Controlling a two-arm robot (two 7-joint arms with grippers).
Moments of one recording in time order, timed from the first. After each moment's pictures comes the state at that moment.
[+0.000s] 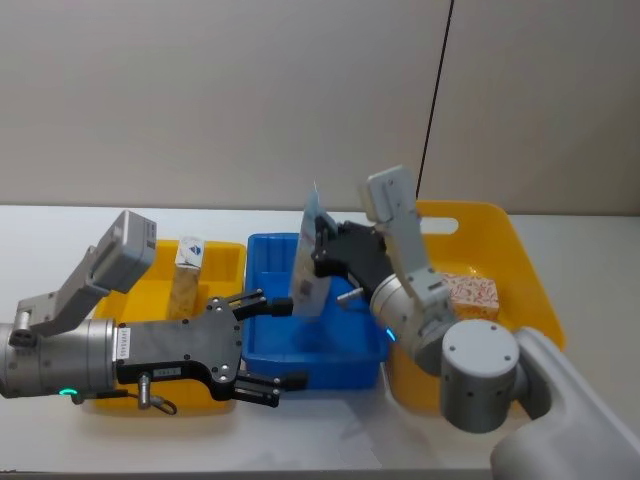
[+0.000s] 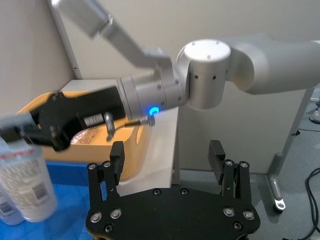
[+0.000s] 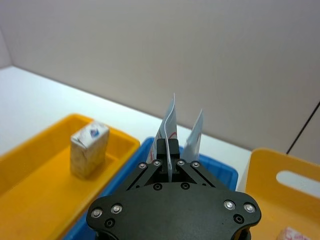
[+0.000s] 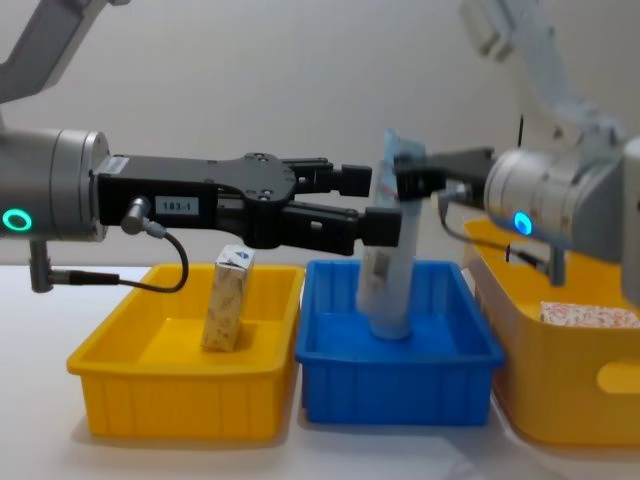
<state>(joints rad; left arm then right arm) -0.62 0.45 0.54 -1.34 -0.52 -0.01 -1.13 0.52 0.09 -0.40 -1.24 0.11 0.10 0.11</state>
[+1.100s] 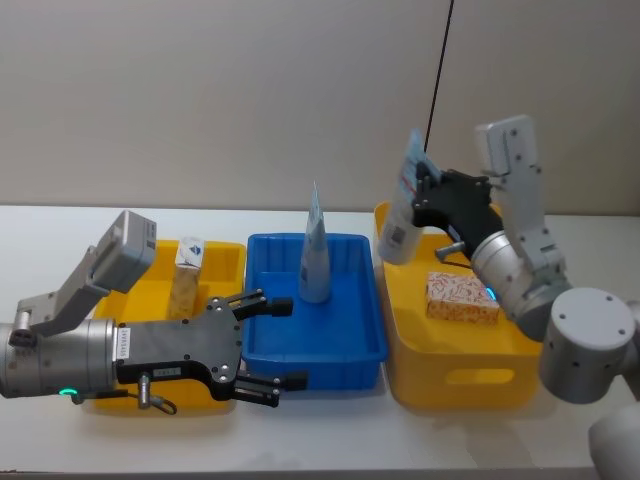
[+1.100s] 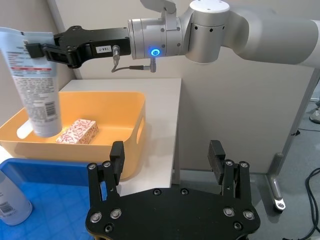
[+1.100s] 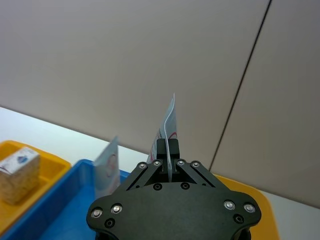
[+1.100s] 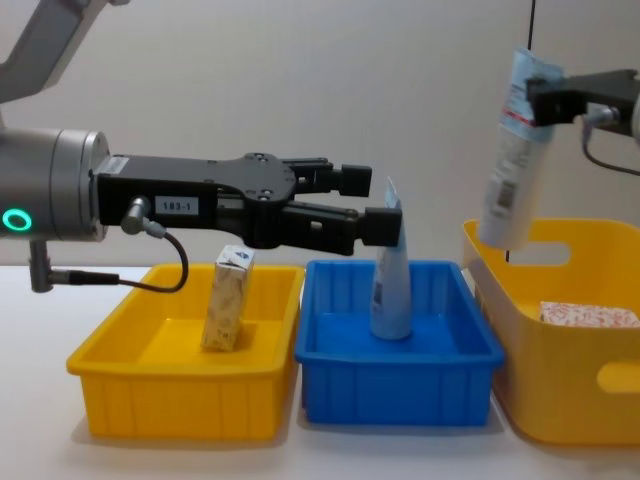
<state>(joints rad) -0.62 0.45 0.54 -1.34 -0.52 -0.01 -1.13 0.48 0.20 -0.25 -1.40 0.10 0.13 0.12</state>
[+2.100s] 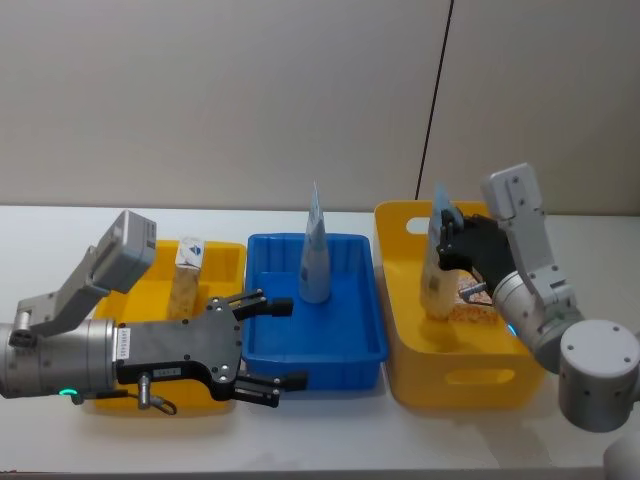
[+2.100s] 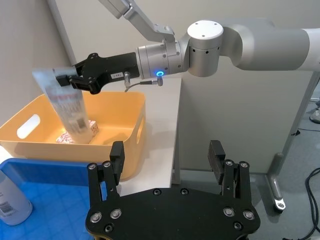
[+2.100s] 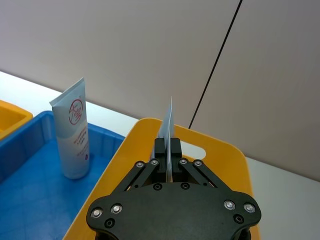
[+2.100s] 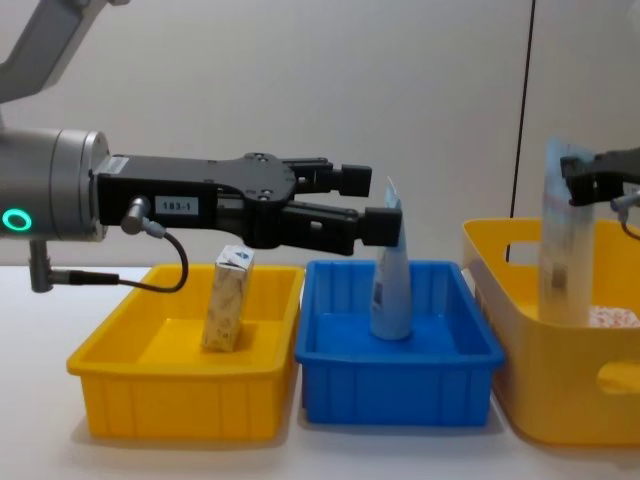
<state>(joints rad) -0.62 0.45 0.54 -1.34 -0.52 -0.01 -1.13 0.46 0.23 -0.24 -1.32 0.03 0.12 0.11</state>
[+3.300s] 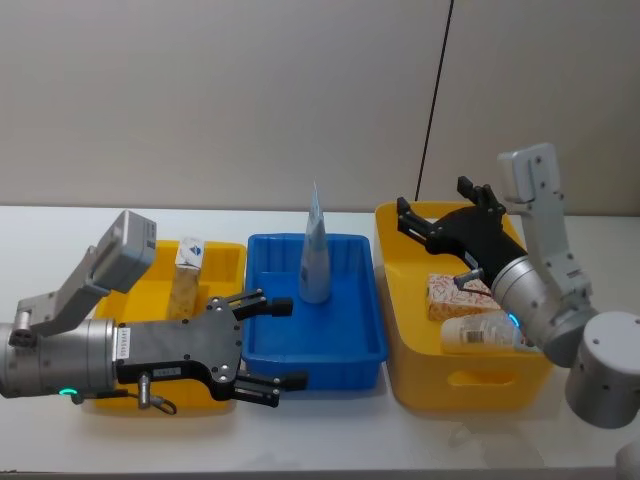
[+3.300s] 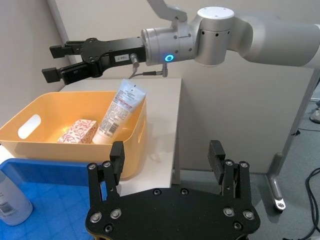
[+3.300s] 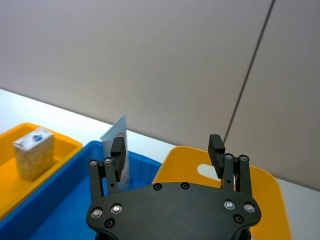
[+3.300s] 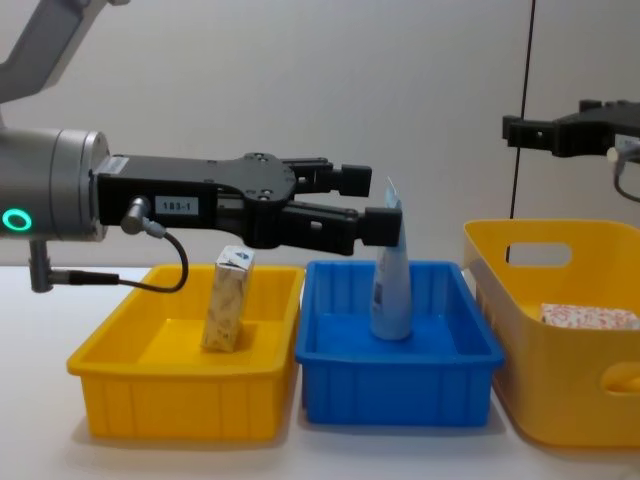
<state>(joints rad) -0.62 0.45 0.54 -1.34 -0.52 -0.01 -1.13 0.42 0.21 -0.19 -1.43 0.13 0.12 0.24</state>
